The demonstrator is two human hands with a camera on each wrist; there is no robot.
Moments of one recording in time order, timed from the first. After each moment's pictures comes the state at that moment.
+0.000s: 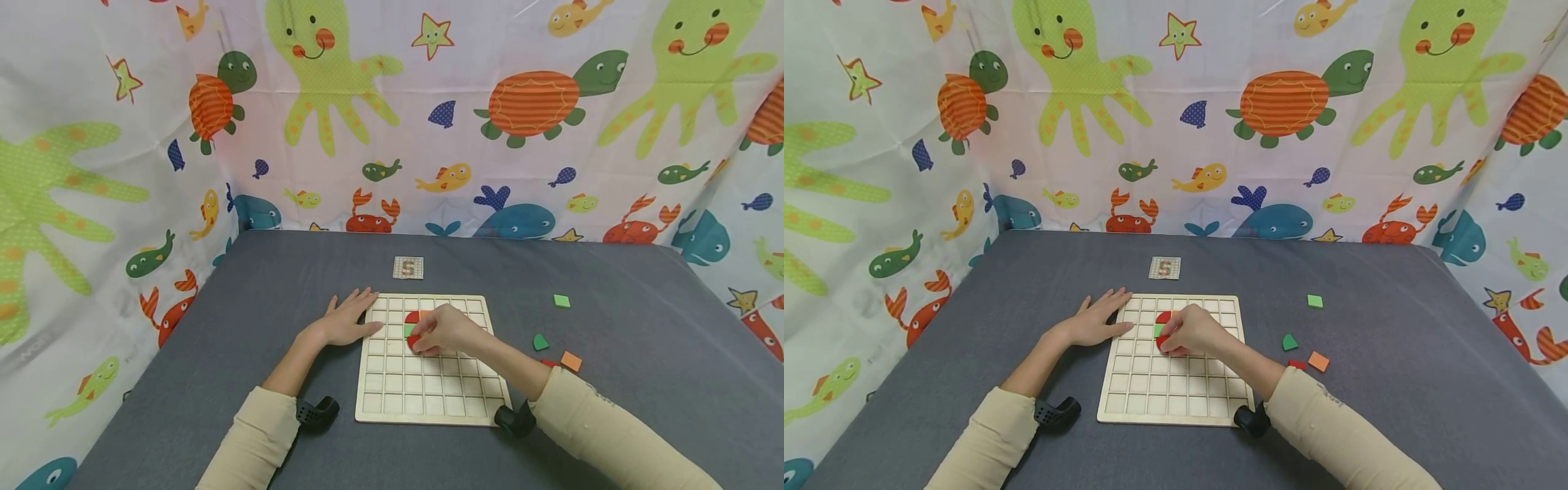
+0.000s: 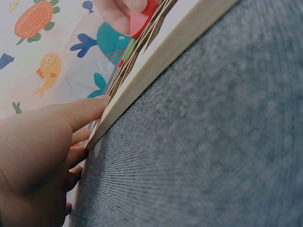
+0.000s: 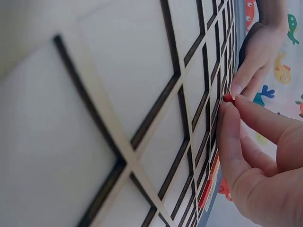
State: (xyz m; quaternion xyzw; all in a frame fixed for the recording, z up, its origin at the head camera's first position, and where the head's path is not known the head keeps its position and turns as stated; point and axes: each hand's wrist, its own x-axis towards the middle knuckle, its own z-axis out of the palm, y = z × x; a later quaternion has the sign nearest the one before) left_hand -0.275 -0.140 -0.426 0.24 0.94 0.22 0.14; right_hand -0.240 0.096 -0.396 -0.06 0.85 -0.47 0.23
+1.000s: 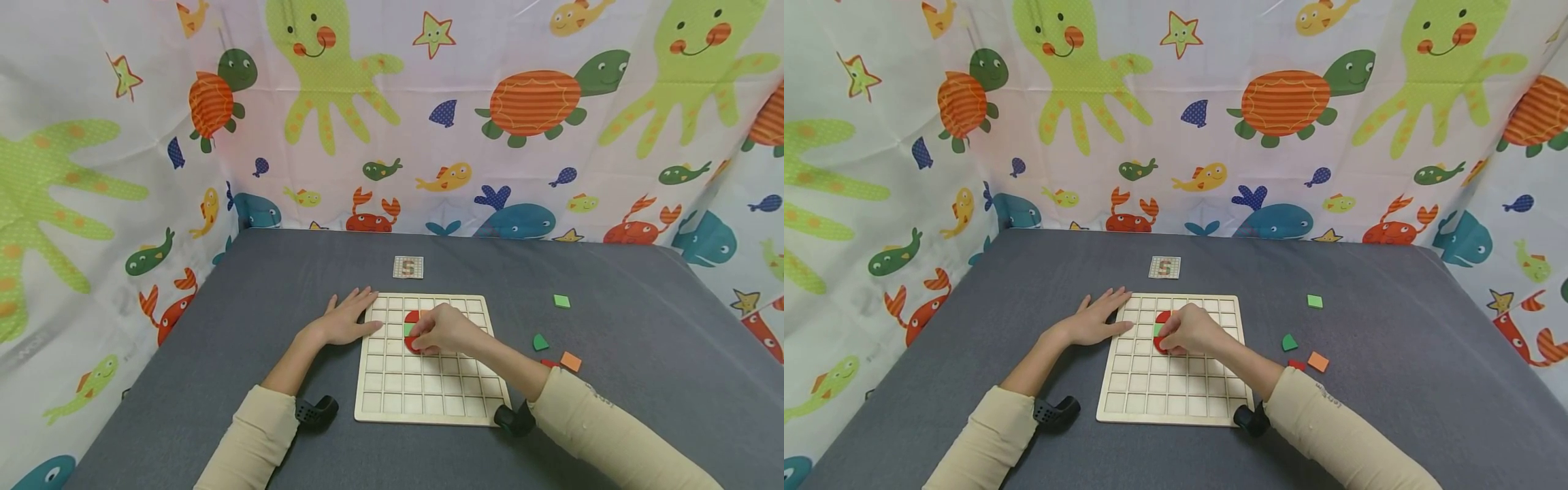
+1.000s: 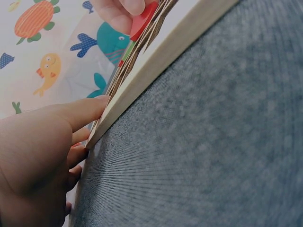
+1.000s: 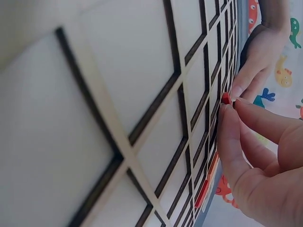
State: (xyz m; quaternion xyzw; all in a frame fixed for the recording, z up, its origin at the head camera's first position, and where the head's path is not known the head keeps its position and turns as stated) left_hand -0.276 -0.139 -0.427 0.24 0.94 0.22 0.13; right_hand -0.239 0.093 -0.397 -0.08 0.87 -0.44 0.21
